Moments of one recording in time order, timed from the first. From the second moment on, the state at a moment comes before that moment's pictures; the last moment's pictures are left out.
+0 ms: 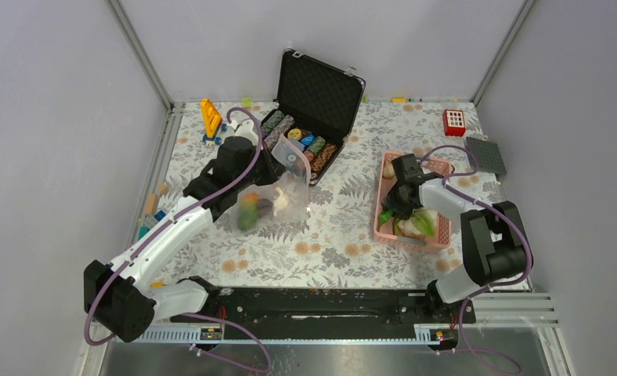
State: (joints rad) left arm -0.52 1.17 1.00 -0.31 0.03 -0.62; right arm 0.27 1.54 0.84 -0.49 0.12 0.92
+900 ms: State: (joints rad) left arm -0.51 1.15 0.99 -0.30 0.03 -0.62; right arm 0.27 1.15 0.82 -0.47 0.23 0.73
